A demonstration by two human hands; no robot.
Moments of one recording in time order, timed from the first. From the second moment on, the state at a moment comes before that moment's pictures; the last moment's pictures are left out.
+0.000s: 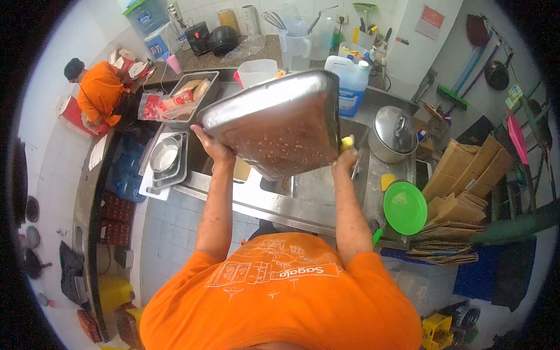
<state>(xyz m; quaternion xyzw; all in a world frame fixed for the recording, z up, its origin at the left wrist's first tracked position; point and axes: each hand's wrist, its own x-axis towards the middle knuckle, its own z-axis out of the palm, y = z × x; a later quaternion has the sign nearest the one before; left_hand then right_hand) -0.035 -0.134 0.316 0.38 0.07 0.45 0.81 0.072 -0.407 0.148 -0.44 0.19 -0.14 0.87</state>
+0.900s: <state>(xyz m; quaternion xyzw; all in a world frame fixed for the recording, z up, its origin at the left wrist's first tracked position) -0.154 0.018 0.174 0.22 0.21 0.07 0.95 0.105 -0.308 0.240 -0.33 0.08 -0.05 0.94</state>
